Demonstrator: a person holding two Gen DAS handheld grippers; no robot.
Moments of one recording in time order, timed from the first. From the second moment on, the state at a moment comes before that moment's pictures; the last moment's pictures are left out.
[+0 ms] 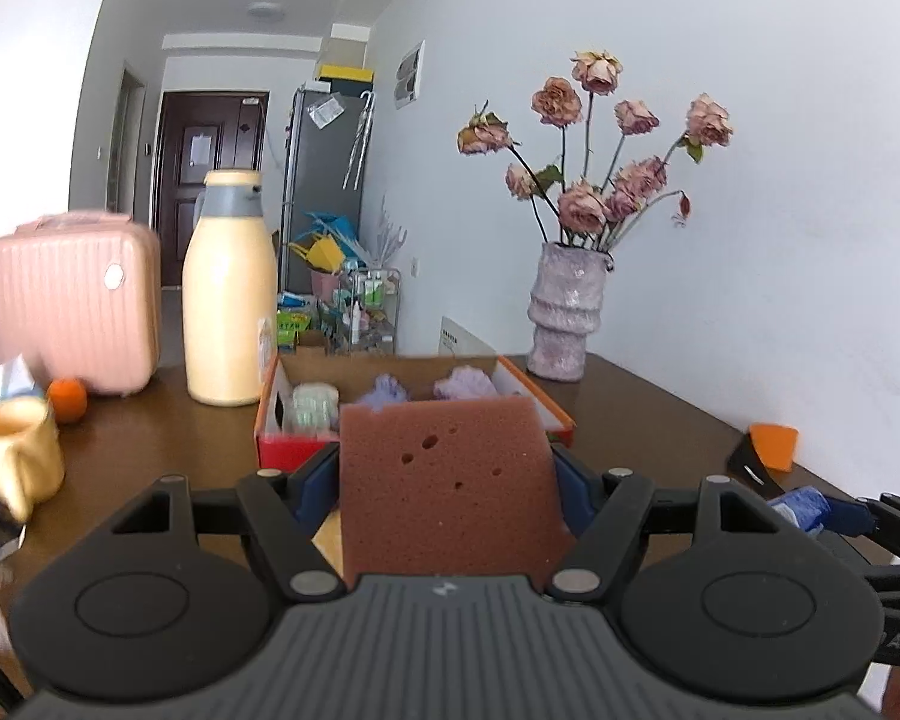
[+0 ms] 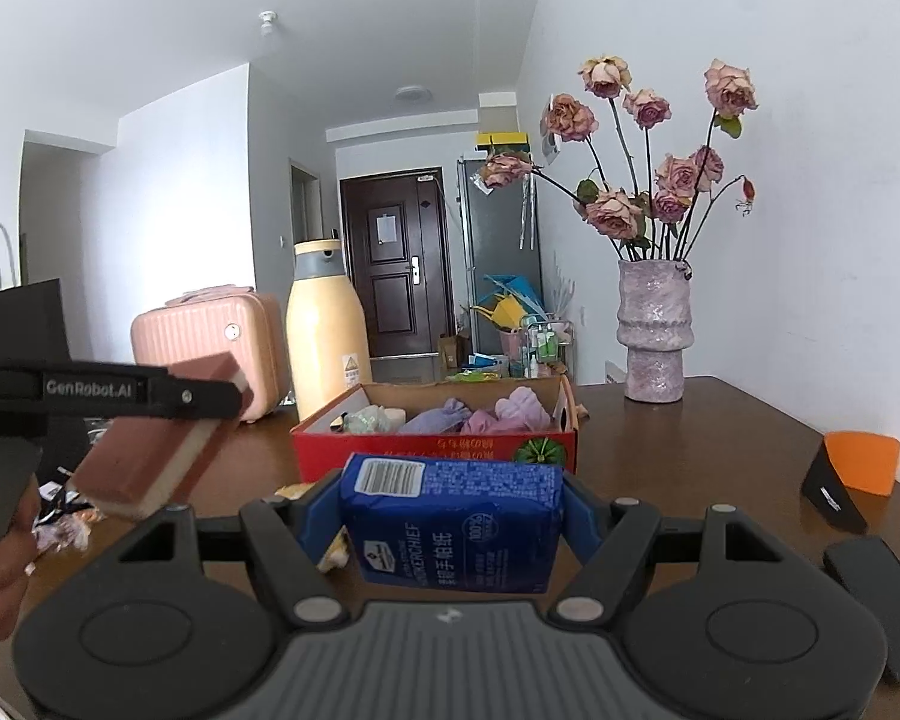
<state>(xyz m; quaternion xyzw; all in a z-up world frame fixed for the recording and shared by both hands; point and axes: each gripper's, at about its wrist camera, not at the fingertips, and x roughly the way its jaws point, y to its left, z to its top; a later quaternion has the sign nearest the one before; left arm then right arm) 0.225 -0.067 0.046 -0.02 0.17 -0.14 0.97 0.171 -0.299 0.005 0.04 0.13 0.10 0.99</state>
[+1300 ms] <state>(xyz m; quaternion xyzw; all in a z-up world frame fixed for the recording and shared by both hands) 0.565 -0.108 -0.026 0.02 0.29 -0.15 0.94 0.584 -0.310 -0.039 0.12 0.28 0.05 0.95</state>
